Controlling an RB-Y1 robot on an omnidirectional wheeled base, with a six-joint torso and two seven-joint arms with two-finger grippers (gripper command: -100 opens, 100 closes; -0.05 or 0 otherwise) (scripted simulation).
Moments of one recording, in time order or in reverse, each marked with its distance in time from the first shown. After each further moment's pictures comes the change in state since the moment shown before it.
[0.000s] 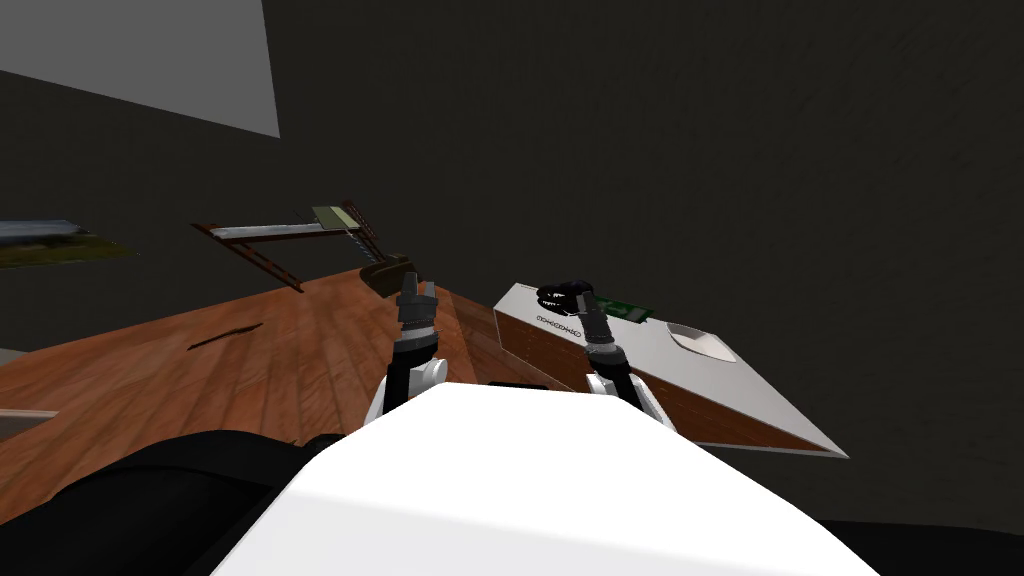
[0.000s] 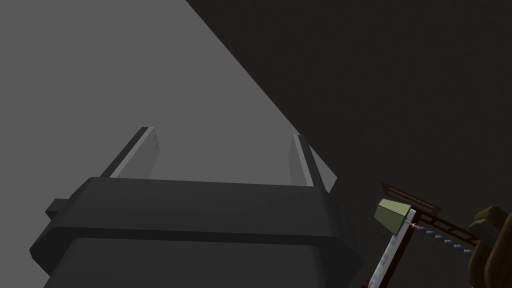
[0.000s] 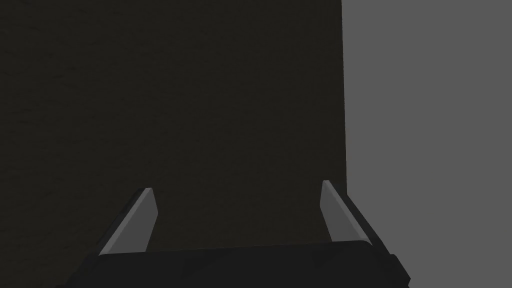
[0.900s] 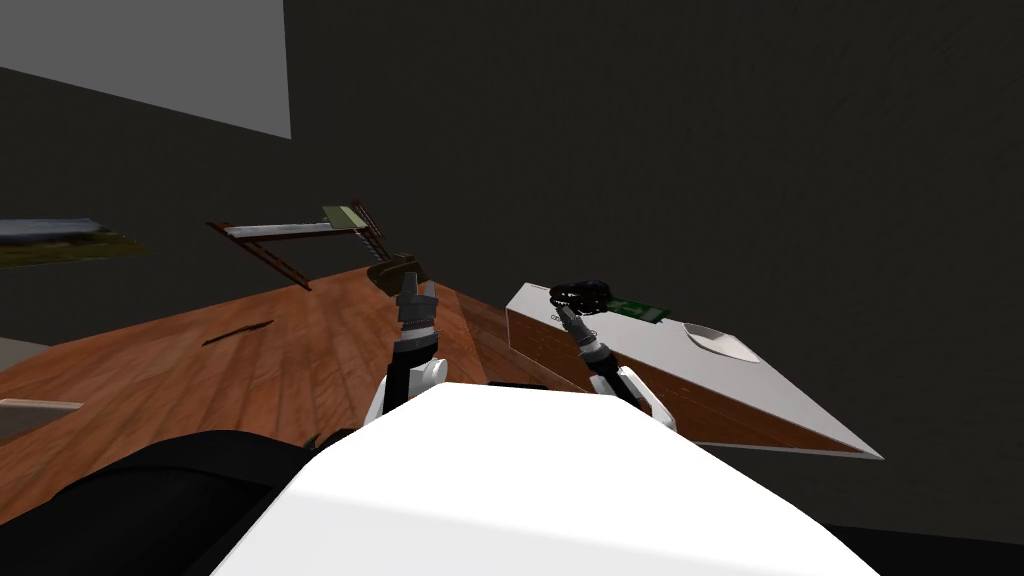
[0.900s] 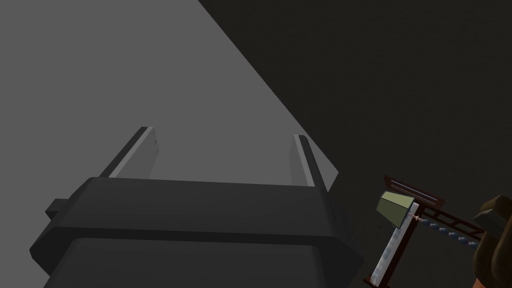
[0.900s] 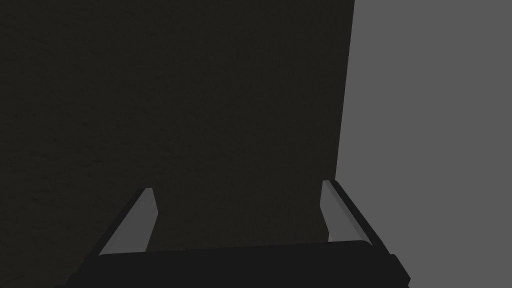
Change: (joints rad) left arm 0.000 0.000 0.000 0.000 0.000 0.000 0.000; right arm -0.094 -0.223 0.071 0.210 0.107 0.042 0.151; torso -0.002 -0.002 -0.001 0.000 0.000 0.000
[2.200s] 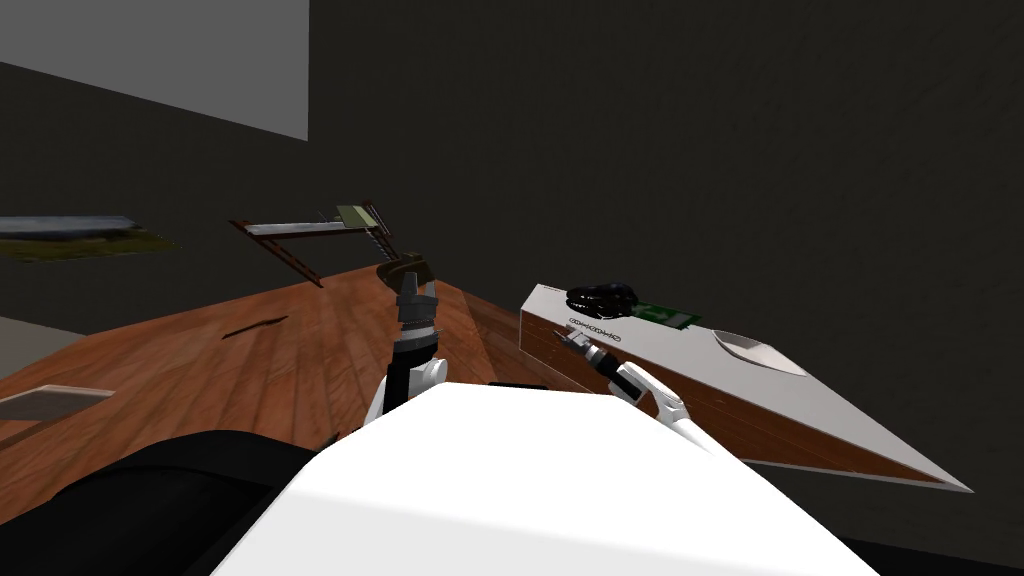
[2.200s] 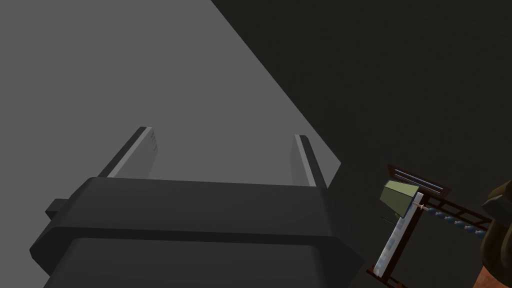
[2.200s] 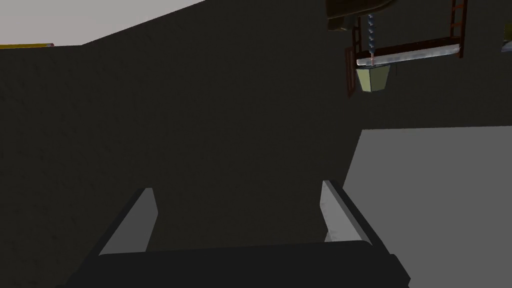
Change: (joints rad) left arm 0.000 0.000 0.000 0.000 0.000 0.000 0.000; right arm -0.148 -0.305 0.159 0.354 0.161 0.102 0.193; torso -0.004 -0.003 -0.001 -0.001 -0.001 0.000
